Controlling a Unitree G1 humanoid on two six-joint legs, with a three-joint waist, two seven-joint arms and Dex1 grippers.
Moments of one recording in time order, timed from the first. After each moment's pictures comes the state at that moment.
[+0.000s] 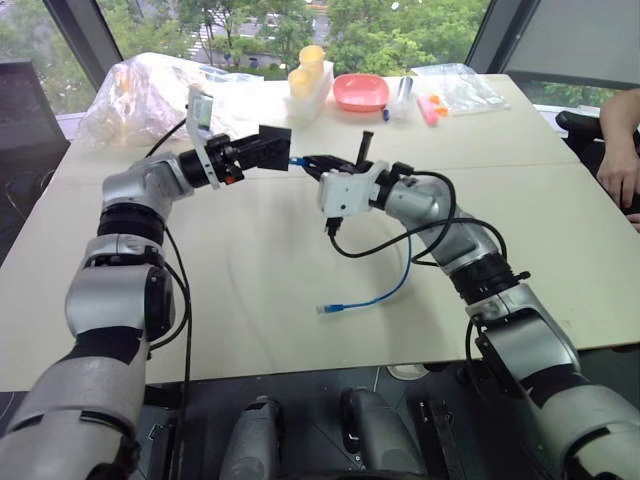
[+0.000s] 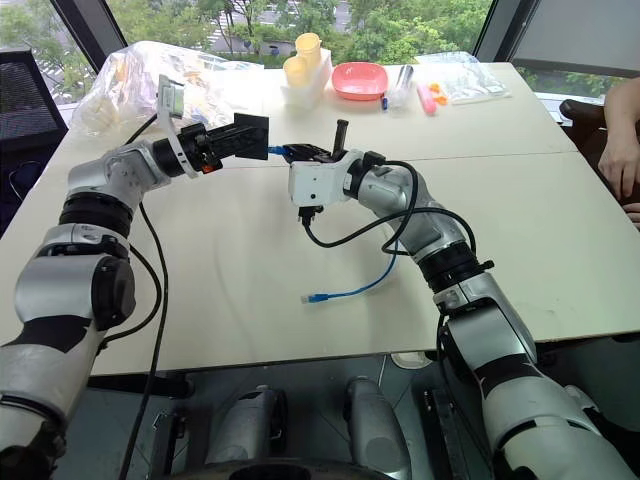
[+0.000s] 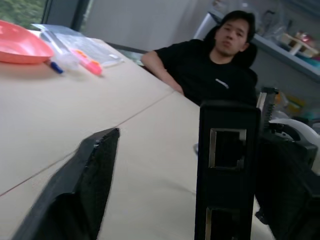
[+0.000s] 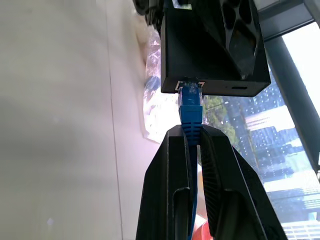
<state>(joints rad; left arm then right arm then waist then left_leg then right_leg) -1.21 0.47 0.13 1.08 -0.44 0.48 -1.29 -0.92 -0.39 0.34 0.41 -0.45 -0.40 0.49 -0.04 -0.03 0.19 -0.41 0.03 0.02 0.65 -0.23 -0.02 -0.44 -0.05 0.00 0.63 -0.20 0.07</state>
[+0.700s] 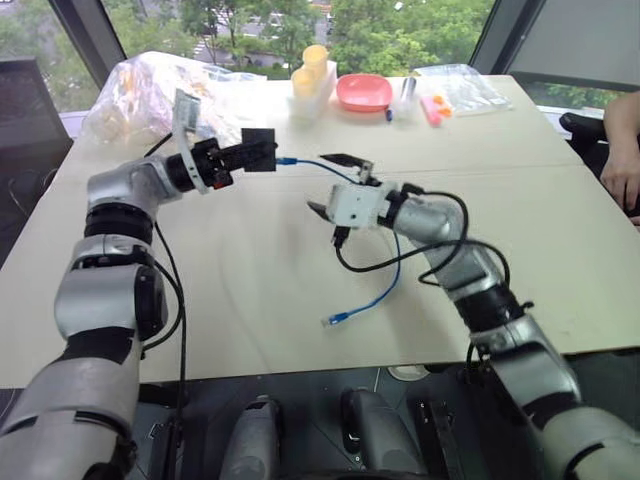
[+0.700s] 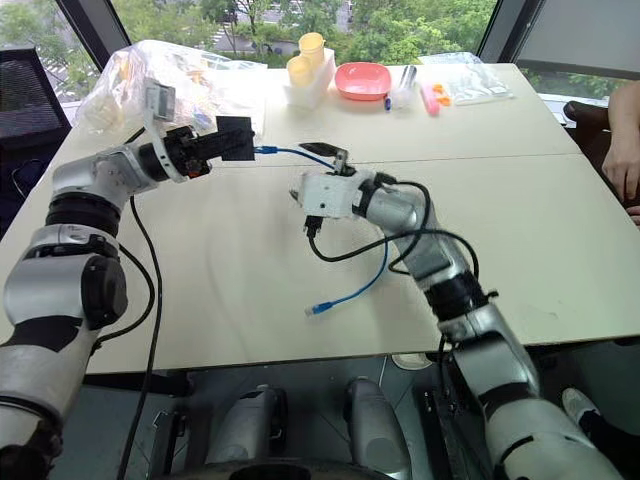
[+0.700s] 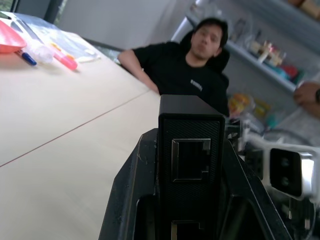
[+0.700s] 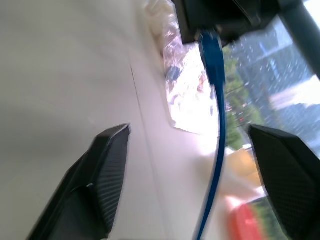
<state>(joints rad) -1.18 0.54 0.22 1.06 -0.45 0.63 -1.39 -0.61 -0.25 0.17 0.02 -0.05 0.14 0.63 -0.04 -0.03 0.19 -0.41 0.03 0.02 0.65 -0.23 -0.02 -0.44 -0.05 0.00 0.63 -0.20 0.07</state>
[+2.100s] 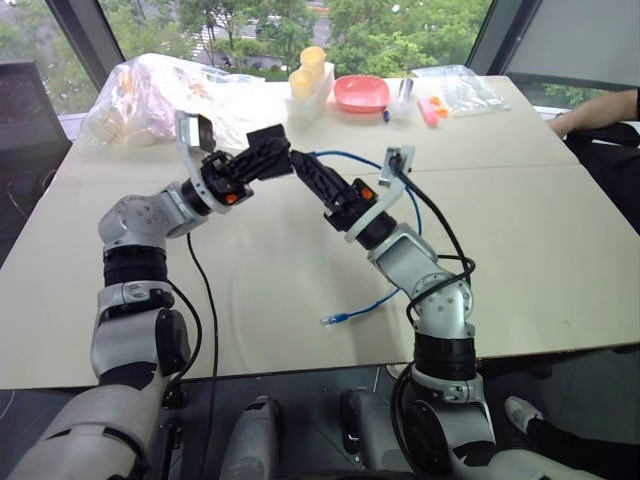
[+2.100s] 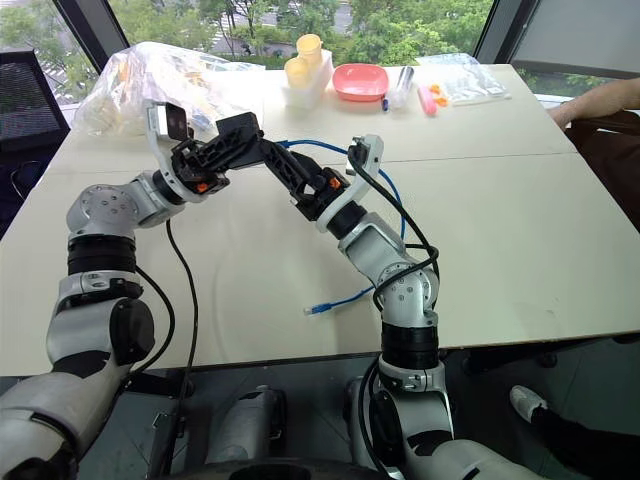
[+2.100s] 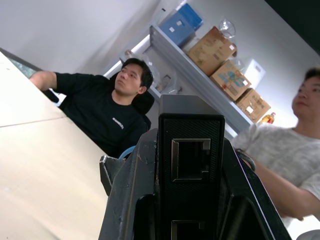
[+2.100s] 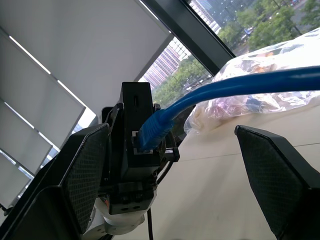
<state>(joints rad) -0.95 0.38 0.35 0.61 -0.78 1.02 -1.22 -0.56 0.13 -0.11 -0.17 0.89 0.71 0.22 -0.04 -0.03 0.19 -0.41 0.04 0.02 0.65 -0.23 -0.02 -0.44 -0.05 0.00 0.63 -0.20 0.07</state>
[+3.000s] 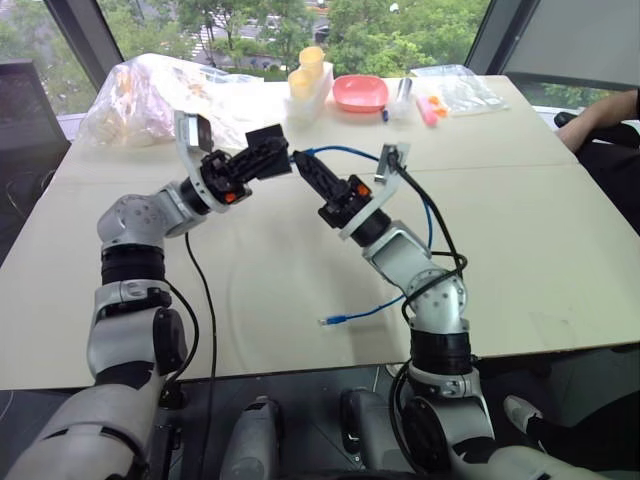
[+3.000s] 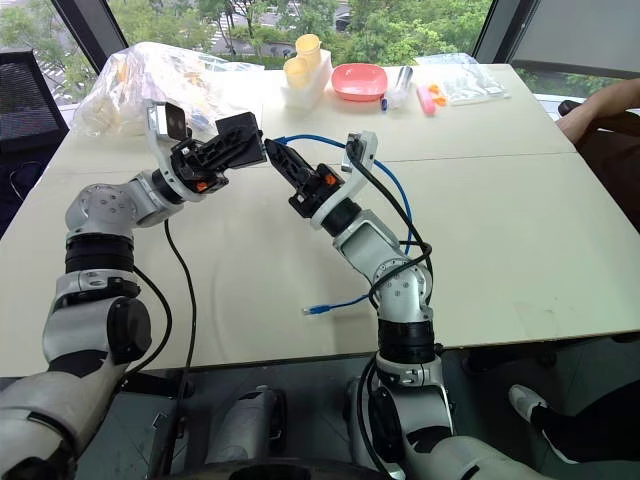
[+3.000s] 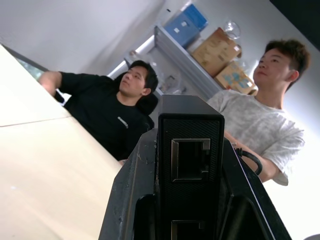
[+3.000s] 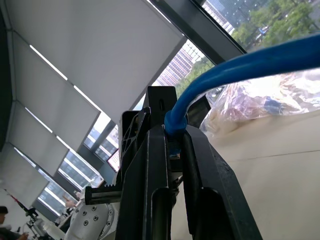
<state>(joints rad) -0.97 0.41 0.33 0.64 -0.80 1.00 -1.20 -0.59 0.11 -0.11 -0.10 0.96 0.68 0.23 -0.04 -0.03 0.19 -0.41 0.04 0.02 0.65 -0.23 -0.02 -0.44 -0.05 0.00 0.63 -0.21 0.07</state>
